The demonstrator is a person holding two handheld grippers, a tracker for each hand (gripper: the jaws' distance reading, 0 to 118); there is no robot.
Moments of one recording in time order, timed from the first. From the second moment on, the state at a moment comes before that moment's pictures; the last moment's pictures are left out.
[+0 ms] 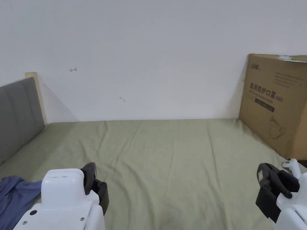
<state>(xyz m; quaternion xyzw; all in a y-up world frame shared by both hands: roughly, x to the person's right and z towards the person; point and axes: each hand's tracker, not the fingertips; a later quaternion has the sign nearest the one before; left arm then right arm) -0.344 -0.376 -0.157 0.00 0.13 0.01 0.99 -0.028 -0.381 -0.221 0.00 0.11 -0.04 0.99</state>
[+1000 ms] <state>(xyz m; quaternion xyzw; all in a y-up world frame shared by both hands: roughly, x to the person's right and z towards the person) -0.688 -0.428 -0.211 -0.34 0.18 0.22 0.90 -0.179 -0.435 -0.284 -0.16 0.34 0.02 0.93</state>
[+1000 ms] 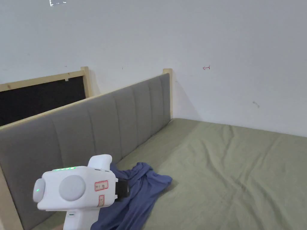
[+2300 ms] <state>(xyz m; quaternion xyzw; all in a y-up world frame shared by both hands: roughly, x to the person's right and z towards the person) -0.665 -0.346 -0.229 -0.17 0.24 0.05 0.95 -0.104 -0.447 -0.293 -0.27 0.30 -0.04 0.91</state>
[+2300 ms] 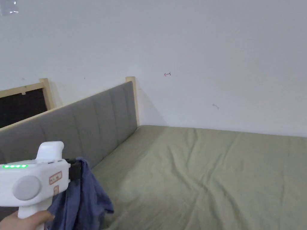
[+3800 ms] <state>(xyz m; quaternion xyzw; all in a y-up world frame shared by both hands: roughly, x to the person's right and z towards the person) -0.384 -0.395 -0.295 -0.18 -0.03 0.16 0.97 -0.009 -0.426 -0.302 -0.21 0.18 -0.09 0.96</state>
